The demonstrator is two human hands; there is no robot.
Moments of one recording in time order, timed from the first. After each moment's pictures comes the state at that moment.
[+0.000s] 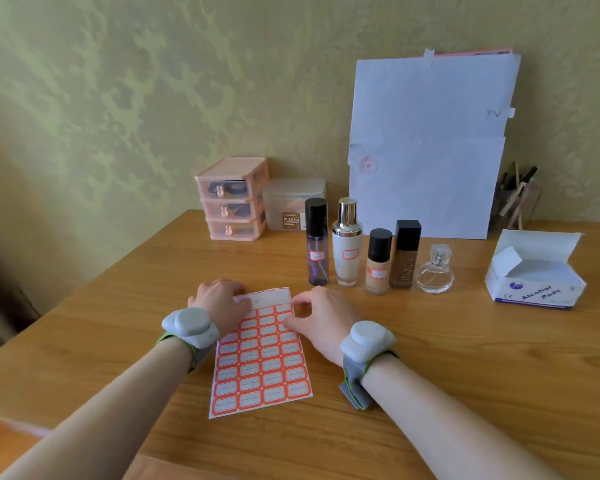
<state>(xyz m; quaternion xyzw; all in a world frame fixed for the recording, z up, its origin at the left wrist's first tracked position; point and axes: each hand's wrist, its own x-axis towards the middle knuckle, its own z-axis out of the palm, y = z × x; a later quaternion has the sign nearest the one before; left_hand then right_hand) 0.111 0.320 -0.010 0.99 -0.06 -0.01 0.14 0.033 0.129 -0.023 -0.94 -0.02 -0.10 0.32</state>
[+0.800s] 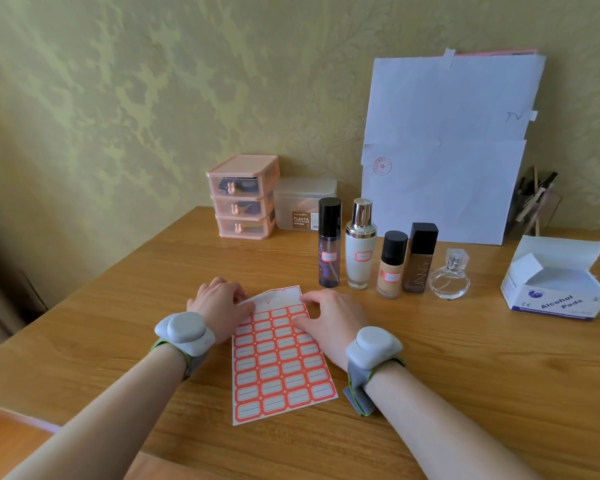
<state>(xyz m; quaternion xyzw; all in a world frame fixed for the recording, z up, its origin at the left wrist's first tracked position) 0.107 0.334 -0.015 0.99 -0.06 0.01 0.16 0.032 0.135 -0.019 -0.95 0.00 -0.10 0.29</state>
